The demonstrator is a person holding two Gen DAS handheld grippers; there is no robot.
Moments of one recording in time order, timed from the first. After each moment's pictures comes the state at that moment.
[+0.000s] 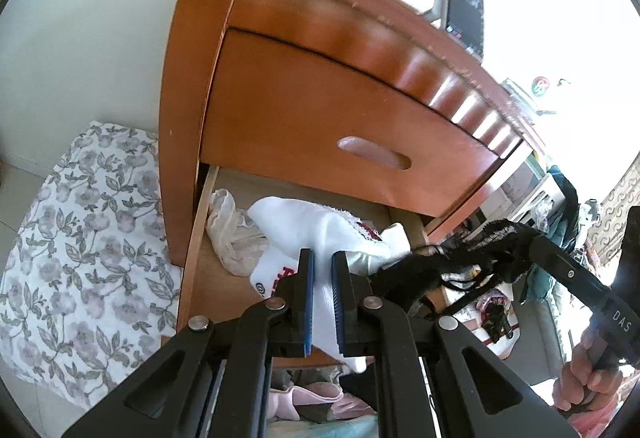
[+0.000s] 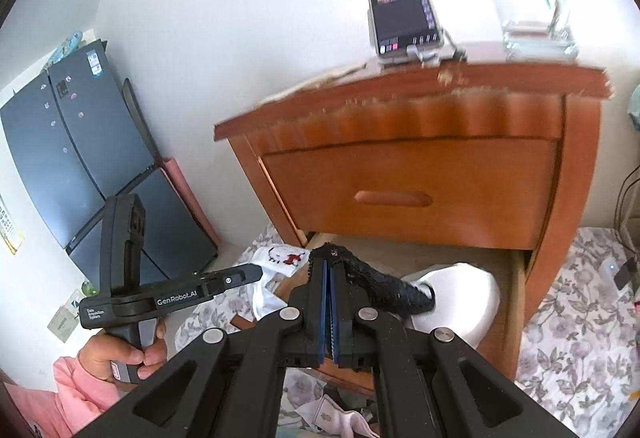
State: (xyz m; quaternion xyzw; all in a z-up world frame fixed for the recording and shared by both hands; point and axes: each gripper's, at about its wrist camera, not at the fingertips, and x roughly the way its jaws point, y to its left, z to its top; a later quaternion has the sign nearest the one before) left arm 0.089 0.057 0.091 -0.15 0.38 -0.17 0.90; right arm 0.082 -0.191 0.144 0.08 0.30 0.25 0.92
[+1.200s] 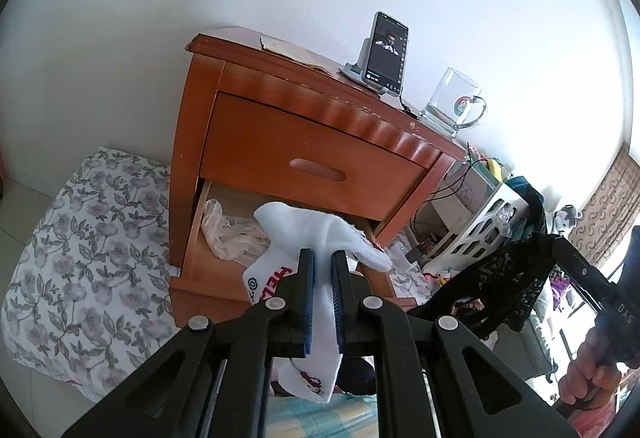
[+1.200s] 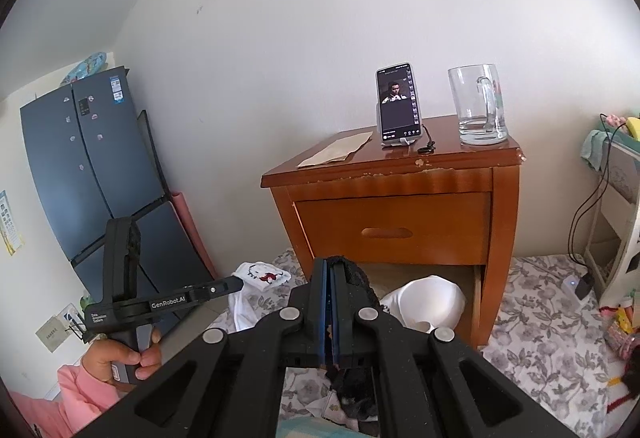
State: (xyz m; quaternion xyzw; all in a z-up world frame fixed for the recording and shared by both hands) left arm -0.028 0.056 0.160 -0.16 0.31 -0.19 0.92; right arm -0.057 -0.224 0.214 0.07 0.21 0.23 0.95
